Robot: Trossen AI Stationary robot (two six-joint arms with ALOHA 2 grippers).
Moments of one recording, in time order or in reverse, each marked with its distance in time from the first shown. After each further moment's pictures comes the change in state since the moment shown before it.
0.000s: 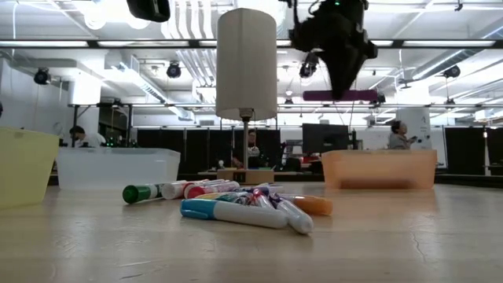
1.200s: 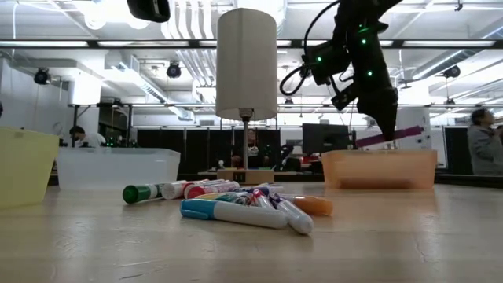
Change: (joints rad) left arm -0.001 0.000 0.000 0.000 -0.008 -0.006; right arm -0.410 -0.103 -0.370 0.029 0.054 -0.498
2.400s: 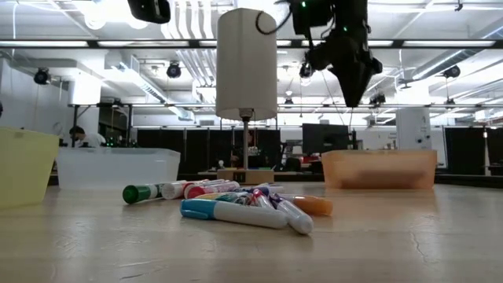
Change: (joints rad) left arm 0.001 0.002 0.000 0.000 -0.033 0.013; right arm 0.143 -0.002 0.273 -0.007 -0.195 0.264
